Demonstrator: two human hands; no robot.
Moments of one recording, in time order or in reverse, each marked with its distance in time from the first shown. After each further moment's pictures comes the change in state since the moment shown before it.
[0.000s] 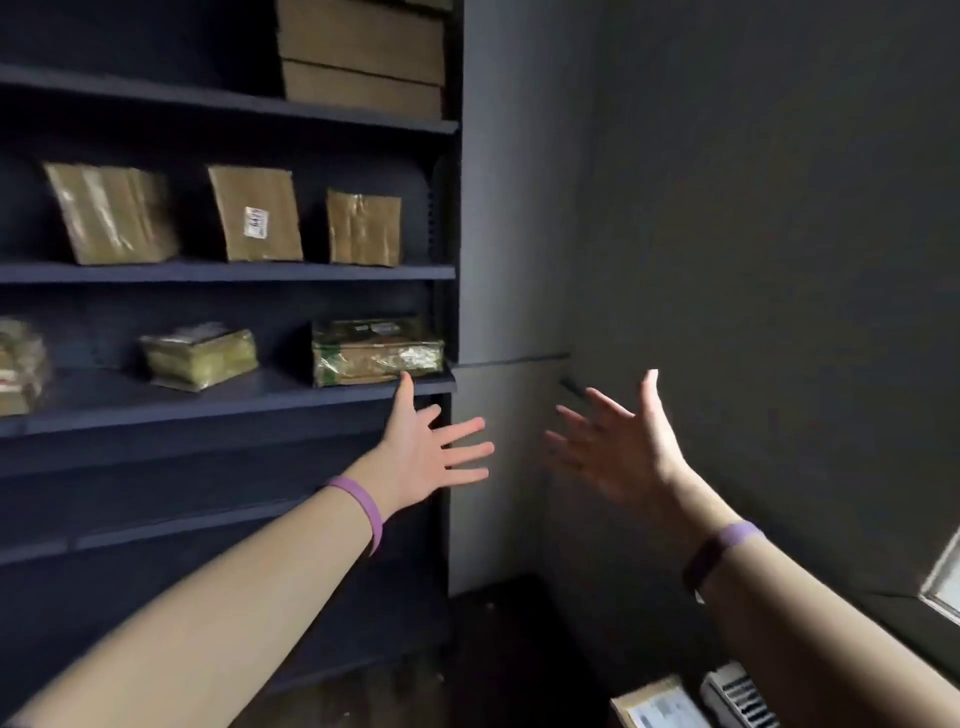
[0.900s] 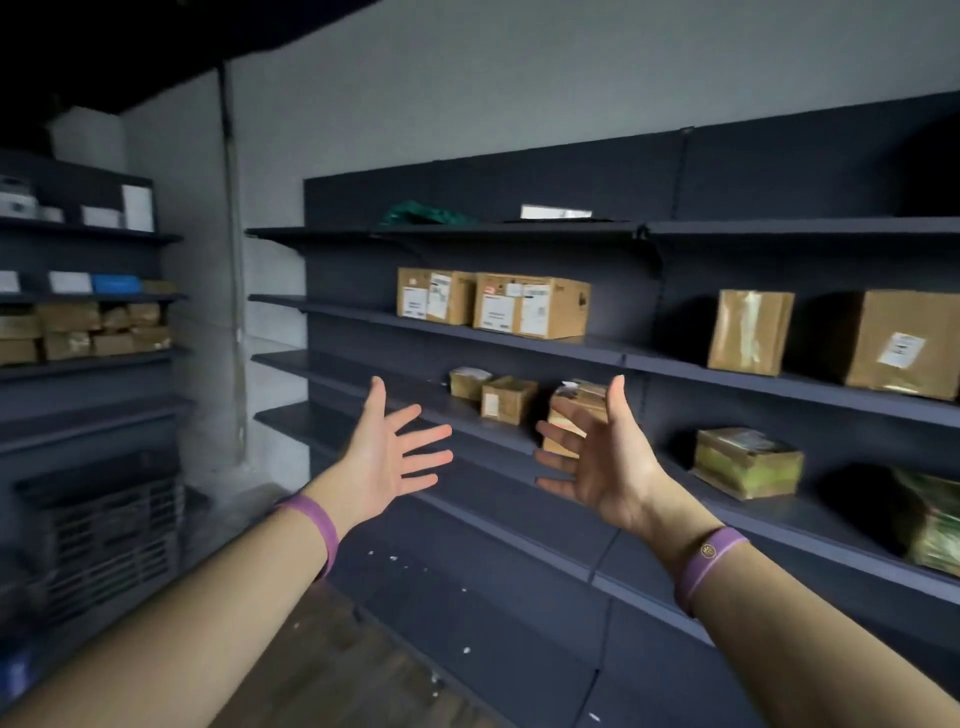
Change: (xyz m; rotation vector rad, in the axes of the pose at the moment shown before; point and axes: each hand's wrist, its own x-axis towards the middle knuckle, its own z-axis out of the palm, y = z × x) left_hand -0.432 0.243 -0.465 0.071 0.920 0.643; right_hand -0.020 0.326 0.606 -0.345 -0.971 0.315
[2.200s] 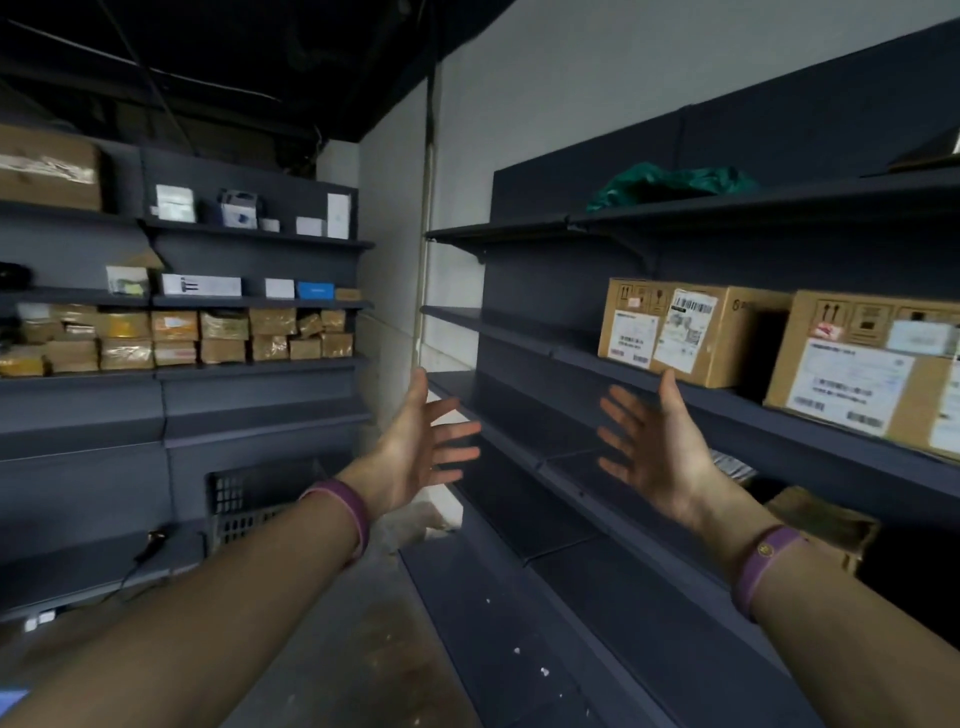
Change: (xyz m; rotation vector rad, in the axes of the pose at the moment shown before) left_hand 0.458 0.103 -0.243 0.155 0.332 0.100; right_hand 0.606 0.021 0.124 -0.043 -0.275 -0.022
